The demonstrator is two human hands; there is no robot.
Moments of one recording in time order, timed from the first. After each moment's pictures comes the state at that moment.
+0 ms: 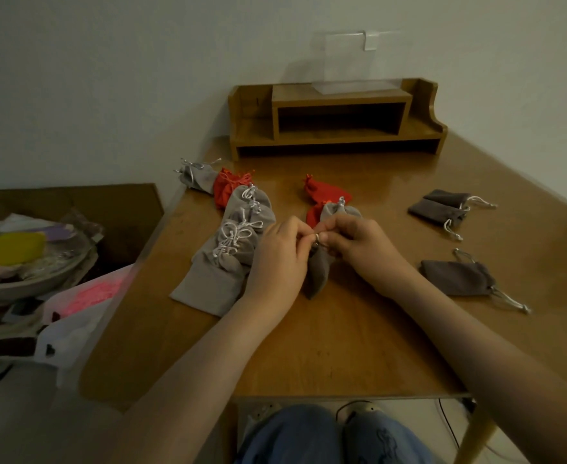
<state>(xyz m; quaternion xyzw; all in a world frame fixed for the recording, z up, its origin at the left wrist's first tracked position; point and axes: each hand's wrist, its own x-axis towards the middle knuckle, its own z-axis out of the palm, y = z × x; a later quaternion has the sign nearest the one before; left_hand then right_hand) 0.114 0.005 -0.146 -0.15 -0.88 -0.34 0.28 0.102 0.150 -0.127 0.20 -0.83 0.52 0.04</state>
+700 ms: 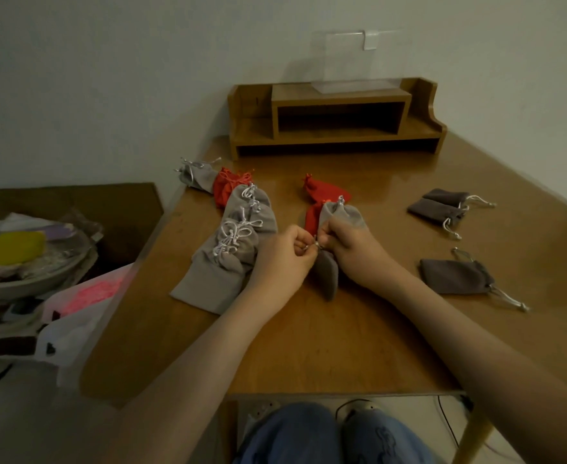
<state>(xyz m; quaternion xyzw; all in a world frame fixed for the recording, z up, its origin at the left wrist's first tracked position) 0.112 0.006 -0.144 -0.09 -0.89 -0.44 0.11 0.089 0.147 -0.140 0.20 -0.90 0.39 0.05</state>
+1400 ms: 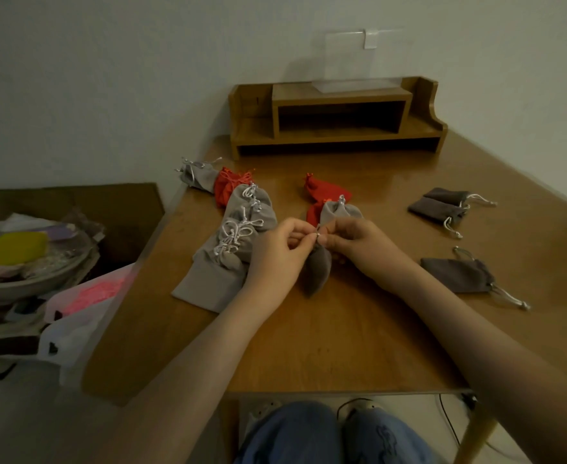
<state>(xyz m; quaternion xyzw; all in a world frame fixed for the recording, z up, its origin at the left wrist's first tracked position) 0.106 0.001 -0.151 -0.10 -0.84 -0.51 0.16 0.093 0.154 -0.134 0.15 -0.83 0.54 -0.05</state>
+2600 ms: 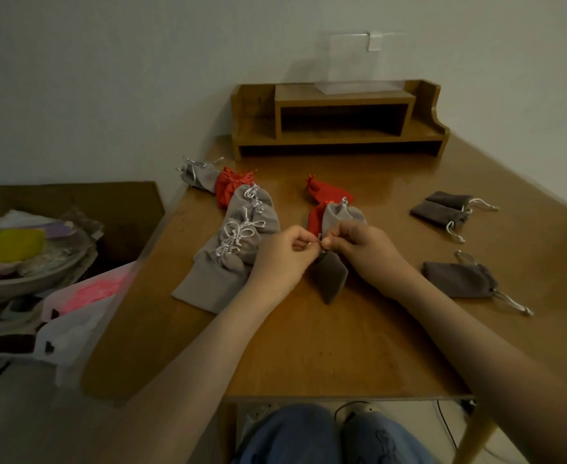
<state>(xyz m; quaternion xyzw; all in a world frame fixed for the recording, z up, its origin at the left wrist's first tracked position) 0.103 0.001 -0.148 -0.07 -0.85 -0.52 0.06 0.094 0.155 -0.135 0.16 -0.88 0.45 0.02</state>
